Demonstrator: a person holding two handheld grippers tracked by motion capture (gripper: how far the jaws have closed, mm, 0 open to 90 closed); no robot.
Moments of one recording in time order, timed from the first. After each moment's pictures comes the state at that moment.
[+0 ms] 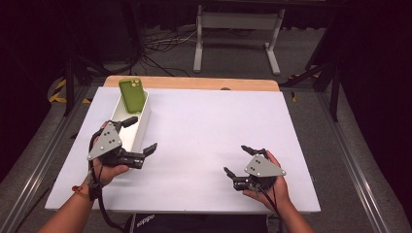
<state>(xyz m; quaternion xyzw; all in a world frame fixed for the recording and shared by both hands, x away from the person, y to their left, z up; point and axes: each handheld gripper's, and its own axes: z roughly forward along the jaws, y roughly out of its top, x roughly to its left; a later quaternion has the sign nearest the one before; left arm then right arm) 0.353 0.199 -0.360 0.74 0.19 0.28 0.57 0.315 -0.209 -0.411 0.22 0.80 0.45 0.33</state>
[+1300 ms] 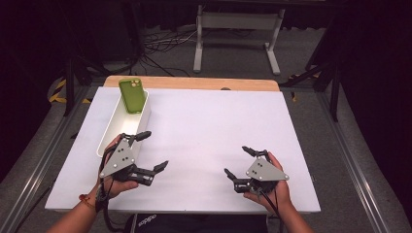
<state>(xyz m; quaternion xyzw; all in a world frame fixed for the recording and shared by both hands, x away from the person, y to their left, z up) 0.328 0.174 -0.378 0.77 0.15 0.26 0.56 0.304 -0.208 -0.404 0.22 0.79 0.46 0.34</state>
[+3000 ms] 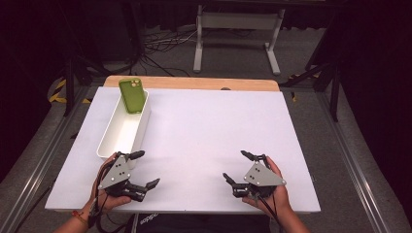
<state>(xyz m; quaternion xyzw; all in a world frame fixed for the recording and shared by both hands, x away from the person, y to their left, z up) 0.314 0.199 -0.433 0.81 0.18 0.22 0.52 0.296 -0.205 -0.412 0.21 0.80 0.45 0.34</state>
